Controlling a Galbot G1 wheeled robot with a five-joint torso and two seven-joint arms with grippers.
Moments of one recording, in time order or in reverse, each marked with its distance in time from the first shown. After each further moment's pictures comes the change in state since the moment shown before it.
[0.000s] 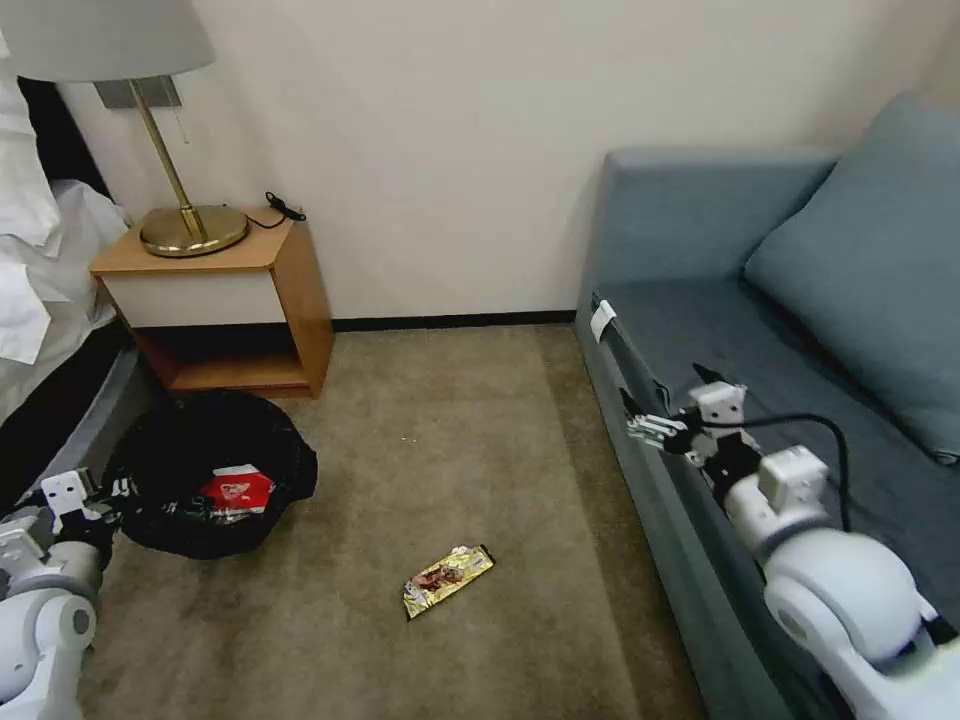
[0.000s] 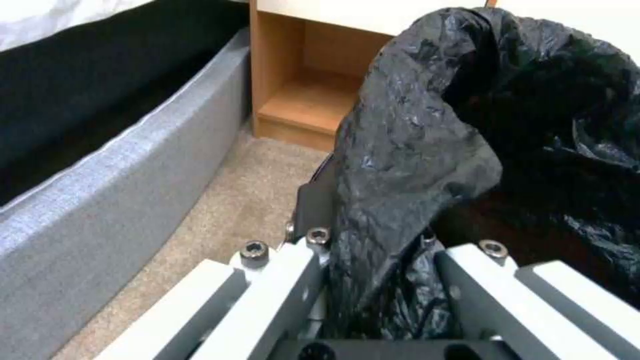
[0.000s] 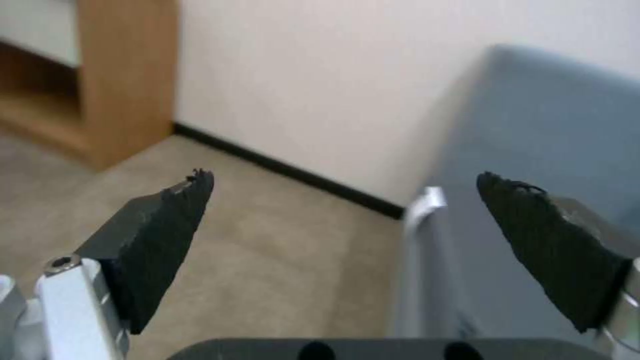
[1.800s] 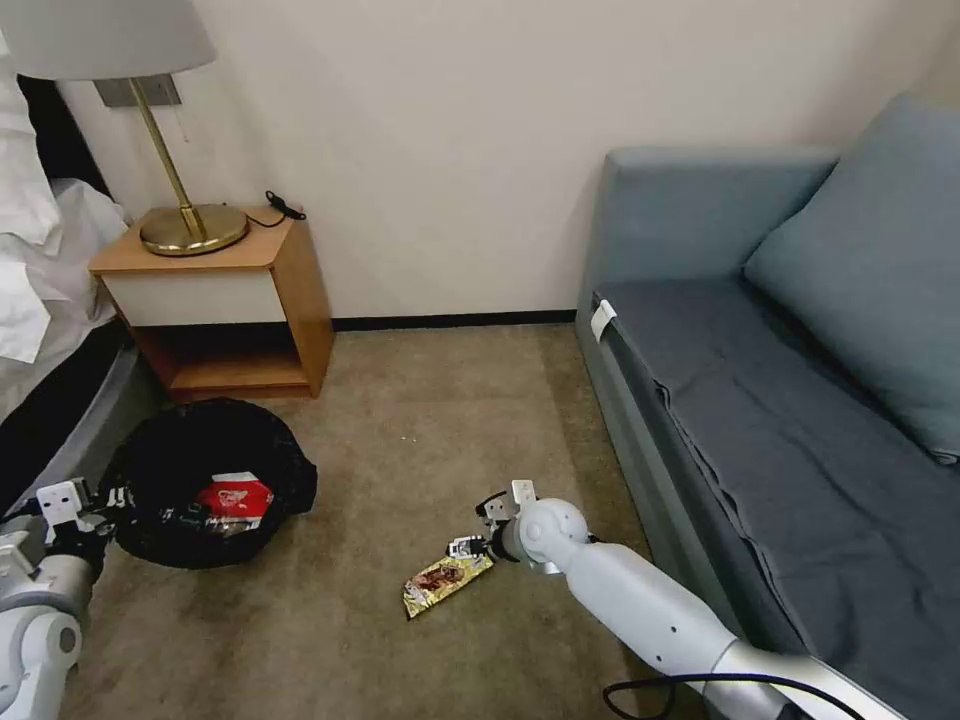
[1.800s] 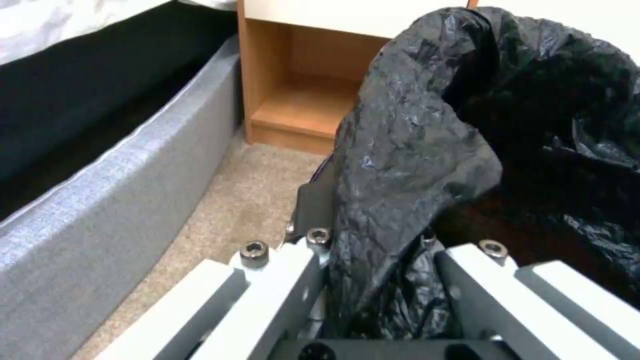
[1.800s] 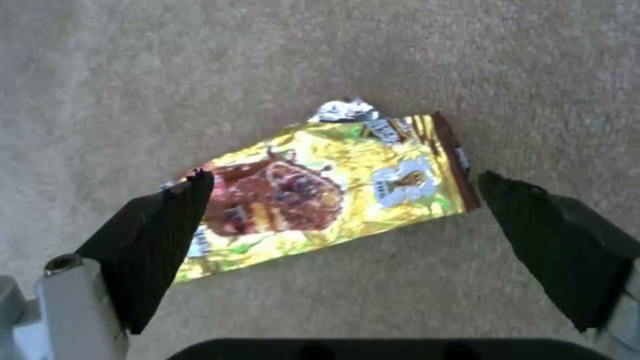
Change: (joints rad) left arm 0.040 0.030 -0.005 0.011 -0.005 -0.051 0.052; right arm 0.450 0.570 -0.581 -0.993 0.617 -0.372 0.060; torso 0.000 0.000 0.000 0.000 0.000
